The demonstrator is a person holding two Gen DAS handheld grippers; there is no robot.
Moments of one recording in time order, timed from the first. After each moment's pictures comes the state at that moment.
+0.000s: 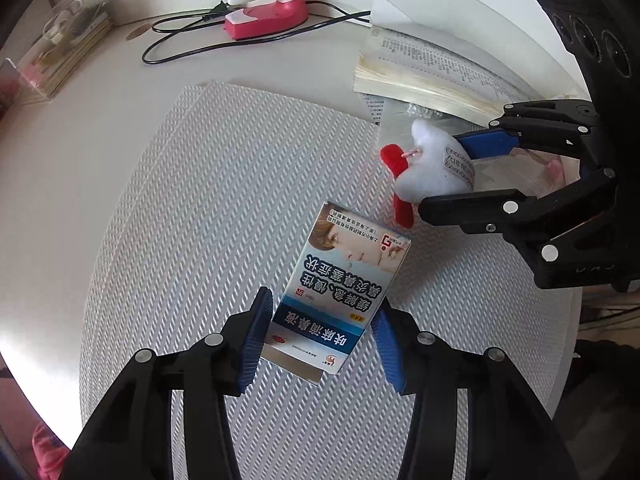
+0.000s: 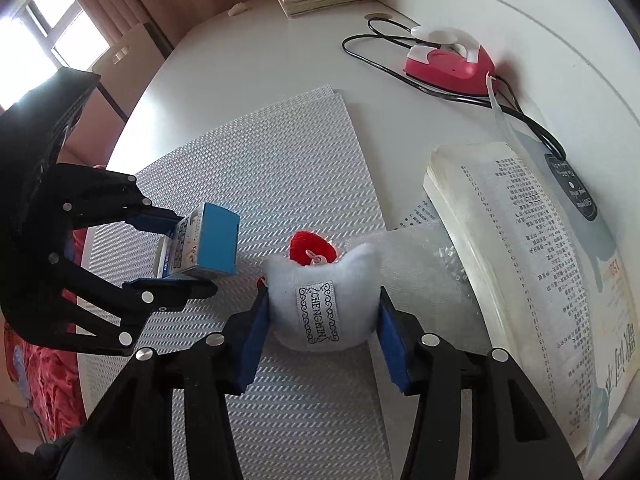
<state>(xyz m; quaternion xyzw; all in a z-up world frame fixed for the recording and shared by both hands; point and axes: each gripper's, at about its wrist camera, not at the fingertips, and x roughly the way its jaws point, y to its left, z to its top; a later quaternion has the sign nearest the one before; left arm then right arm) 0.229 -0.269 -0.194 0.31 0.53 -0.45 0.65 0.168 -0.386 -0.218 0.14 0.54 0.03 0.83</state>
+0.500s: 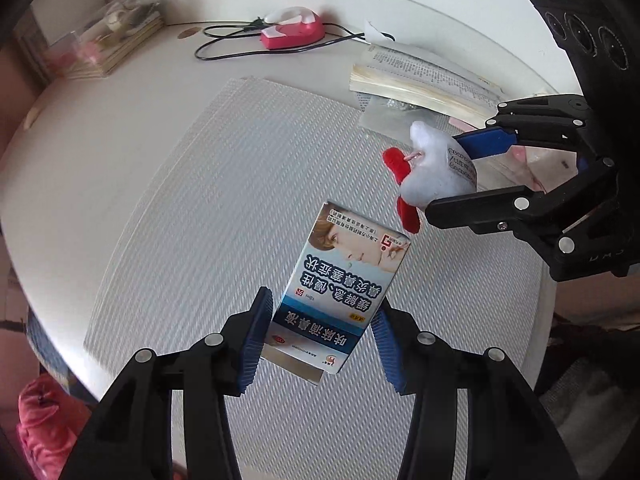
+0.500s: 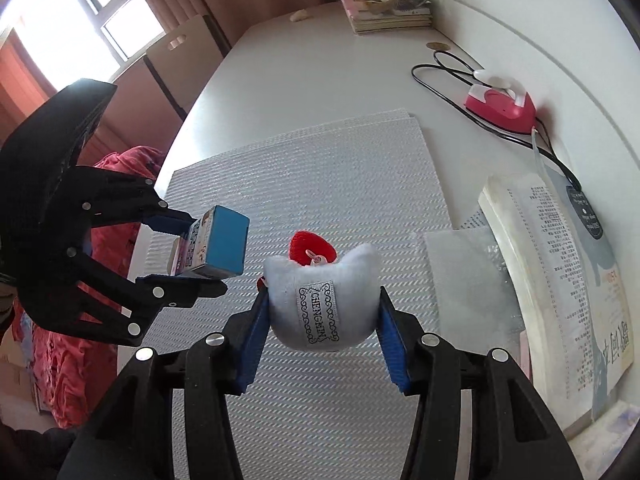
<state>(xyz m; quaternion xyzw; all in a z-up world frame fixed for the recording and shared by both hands) 0.179 -0.188 -0.153 0.28 0.52 -0.41 0.69 0.134 -0.335 -0.172 0.10 0.52 0.11 0.84</state>
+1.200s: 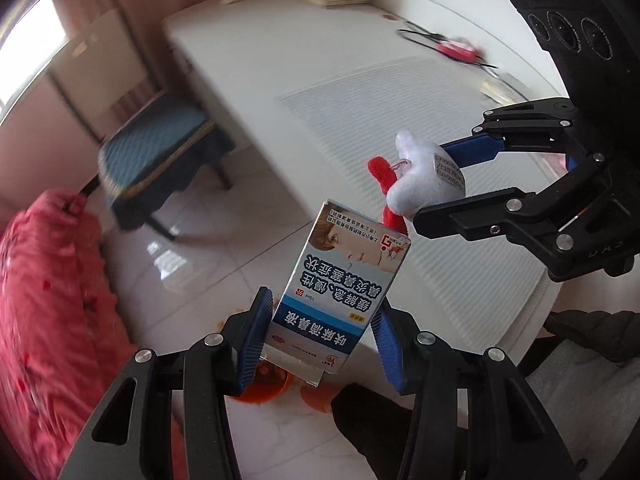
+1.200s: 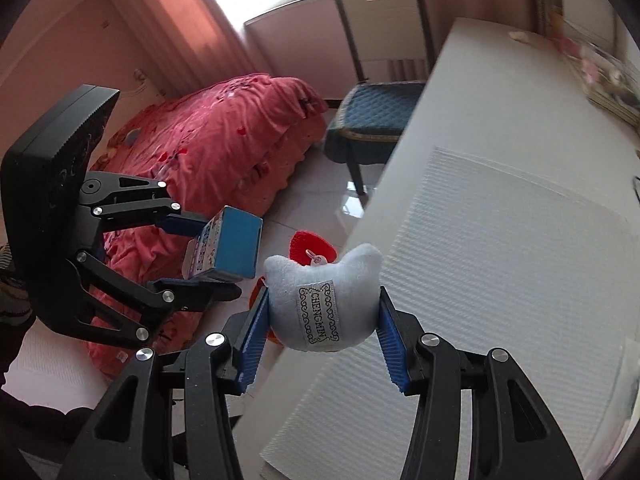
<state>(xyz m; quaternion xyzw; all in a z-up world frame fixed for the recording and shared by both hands) 0.076 0.052 -0.121 0.13 0.56 -0.19 0.79 0.133 -0.115 -0.135 -0.01 0.50 0.37 0.78</state>
